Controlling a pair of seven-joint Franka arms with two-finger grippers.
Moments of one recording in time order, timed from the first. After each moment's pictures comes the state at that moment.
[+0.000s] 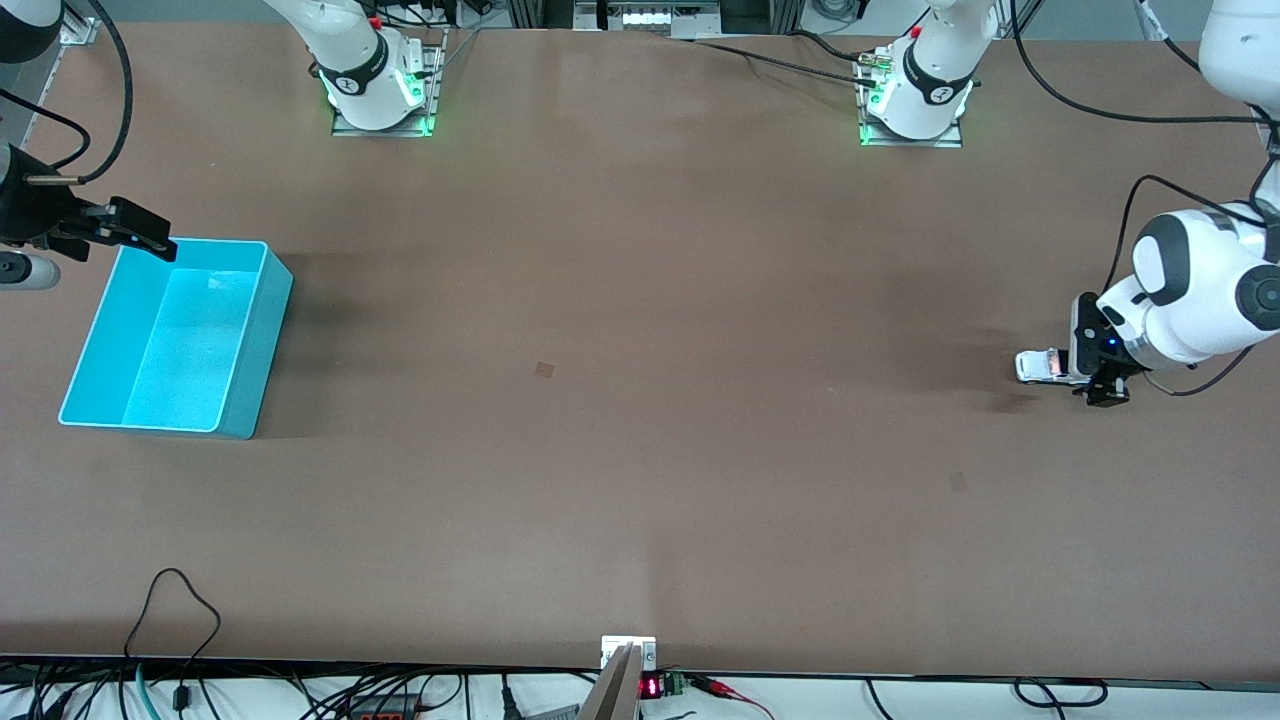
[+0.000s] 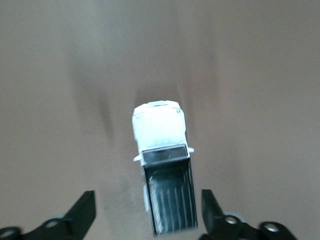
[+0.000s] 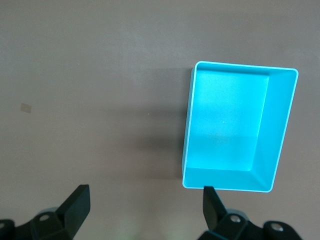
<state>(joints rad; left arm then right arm) 0.46 0.39 -0.20 -2.02 0.22 2.32 1.86 -0.01 0.06 0.00 -1.57 -0.03 1.55 -0.02</state>
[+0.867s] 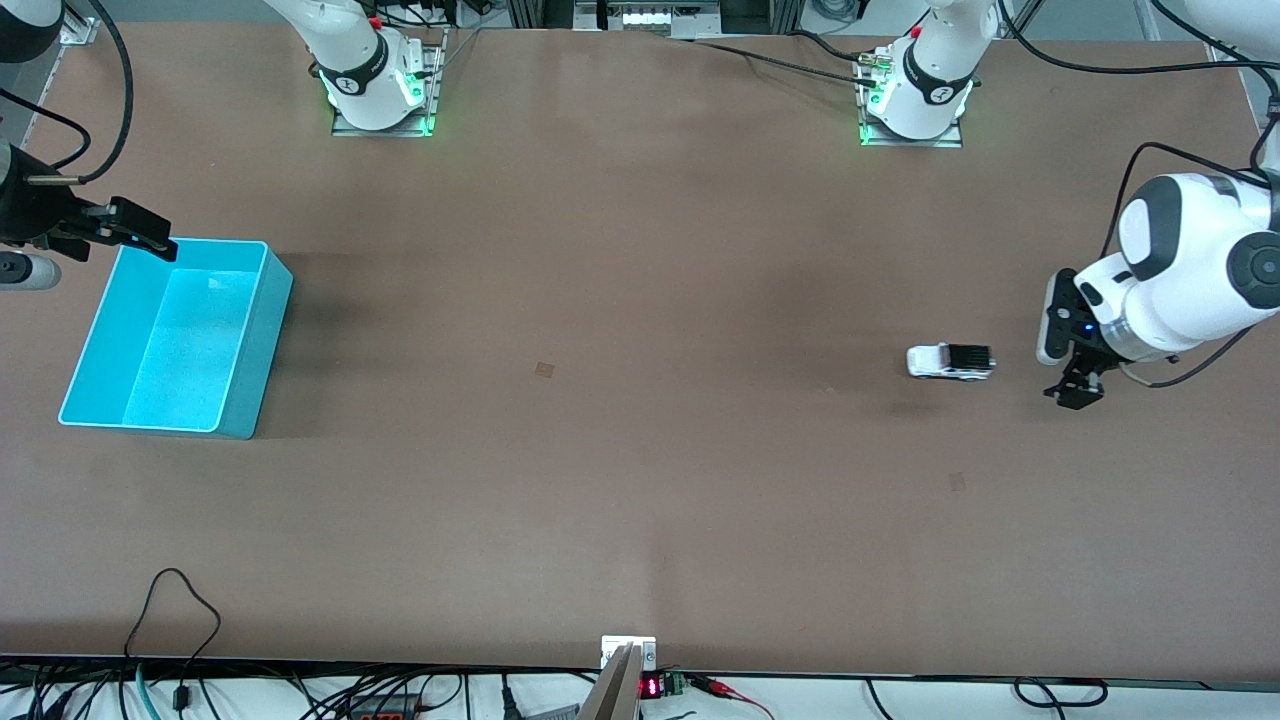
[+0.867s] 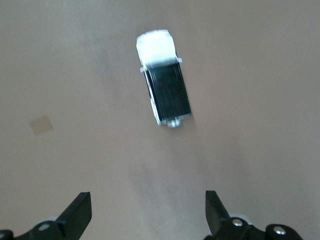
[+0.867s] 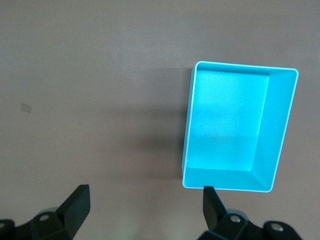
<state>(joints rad) 0.42 0.27 -0.34 -2.01 0.16 2.21 1.85 -0.01 0.06 0.00 -1.57 -0.03 1.55 -0.02</state>
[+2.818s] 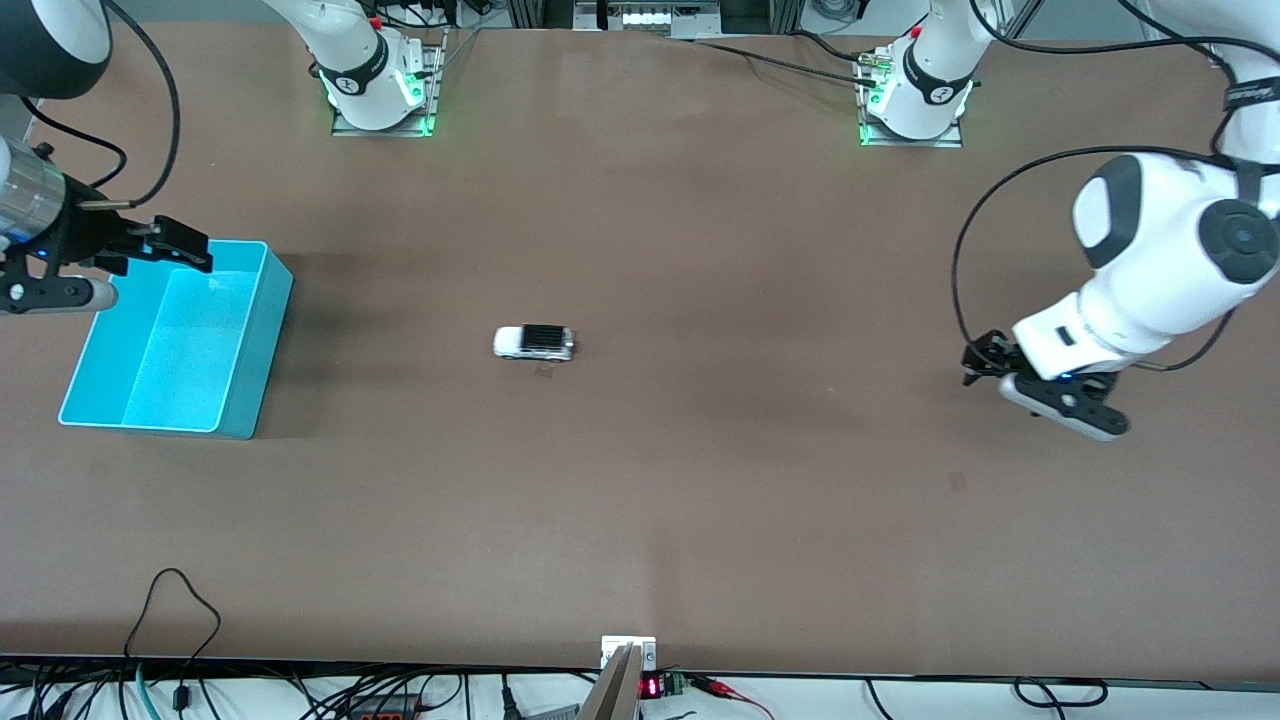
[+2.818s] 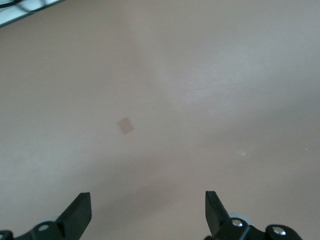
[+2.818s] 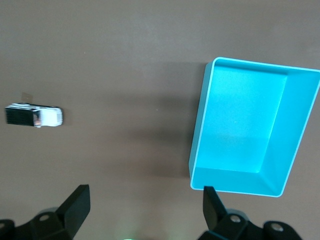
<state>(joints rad) 0.15 0.24 -0.20 -1.83 0.00 2.17 0.33 0.02 0.11 0.01 -1.57 -0.03 1.55 -0.03</state>
